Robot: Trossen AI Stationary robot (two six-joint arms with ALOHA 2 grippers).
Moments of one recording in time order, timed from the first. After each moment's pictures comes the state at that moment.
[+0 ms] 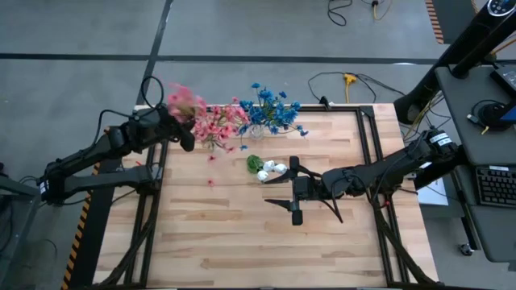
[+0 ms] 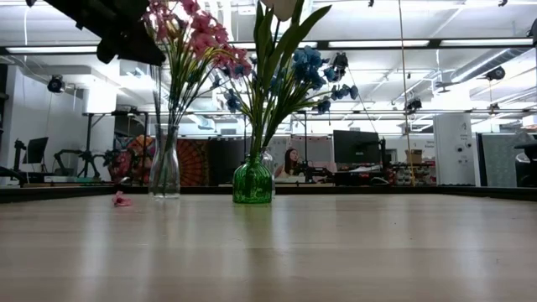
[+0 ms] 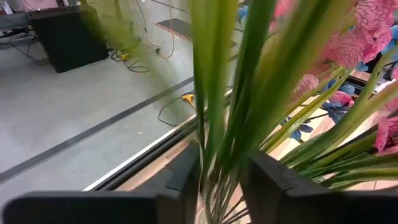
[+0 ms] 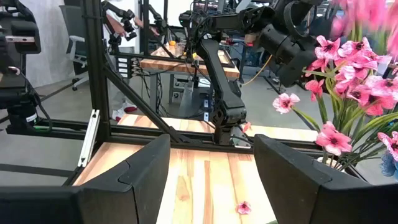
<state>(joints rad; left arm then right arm) 0.45 0.67 0.77 -0.47 -0.27 -0.14 0.33 1.42 0.99 0.39 0.32 -0.08</state>
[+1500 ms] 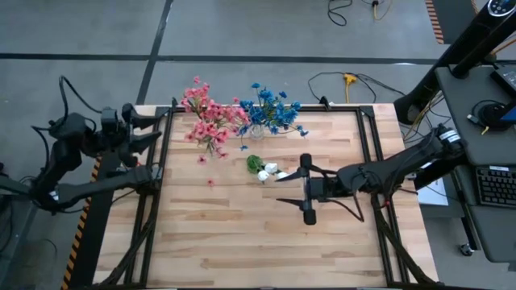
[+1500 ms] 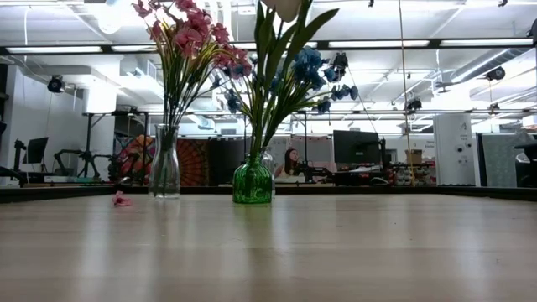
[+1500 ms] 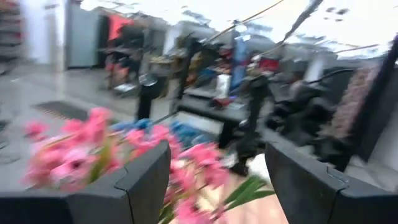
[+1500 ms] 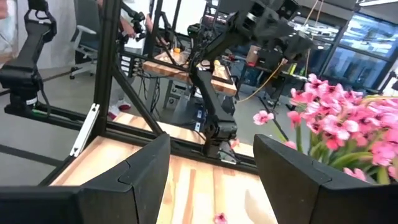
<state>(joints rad) 0.43 0.37 1.00 -0.58 0.13 -0.21 0.36 1.31 0.96 0.35 0.32 -0.26</state>
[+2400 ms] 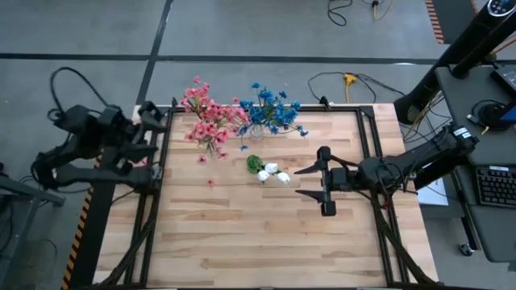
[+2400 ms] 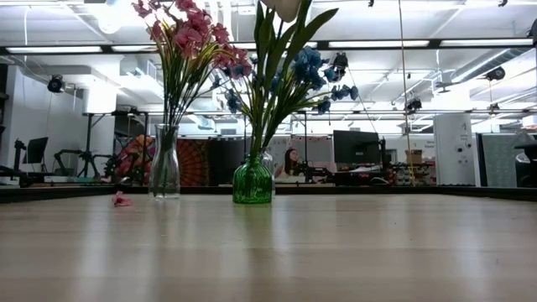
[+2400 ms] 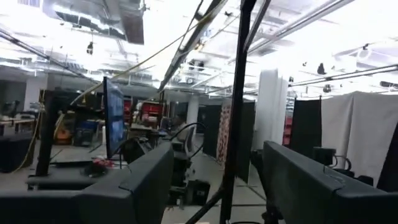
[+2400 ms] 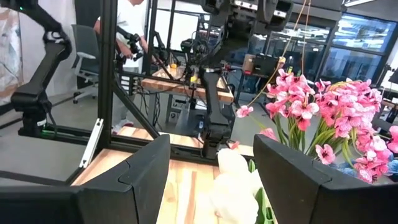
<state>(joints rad) 0.19 0.57 0.98 -0.03 0.40 -0.27 0.36 1.07 0.76 0.37 0.32 -0.18</state>
